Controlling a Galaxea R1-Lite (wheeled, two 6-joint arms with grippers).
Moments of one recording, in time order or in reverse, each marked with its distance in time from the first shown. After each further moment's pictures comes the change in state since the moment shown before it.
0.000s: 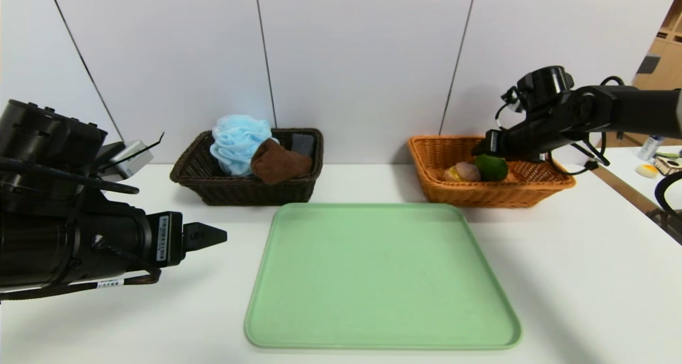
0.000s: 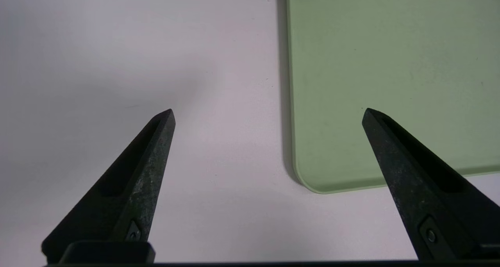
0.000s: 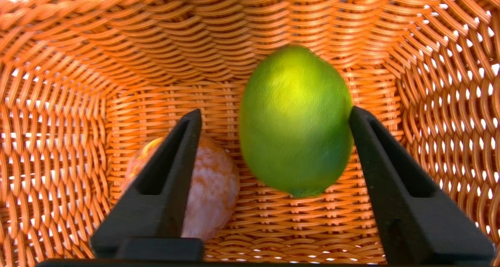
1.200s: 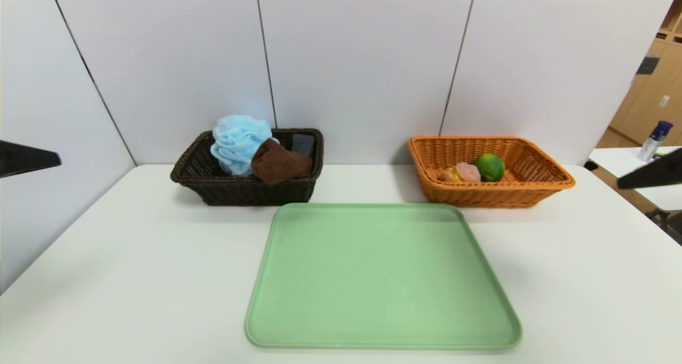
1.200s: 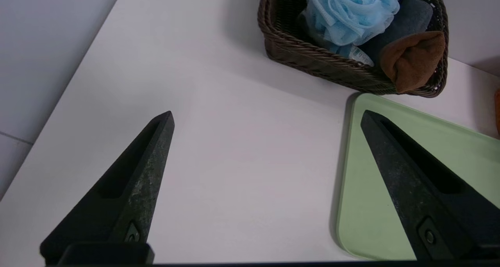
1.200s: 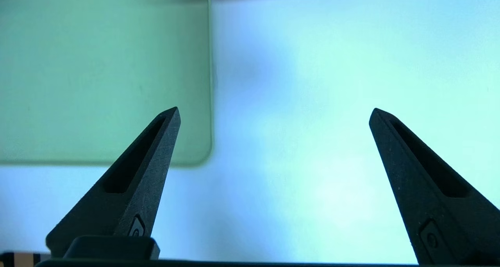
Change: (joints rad) left arm 0.346 -0.256 -0.267 0.254 0.103 0.069; right arm 0.046 -0.848 0.351 0.611 0.004 -0.049
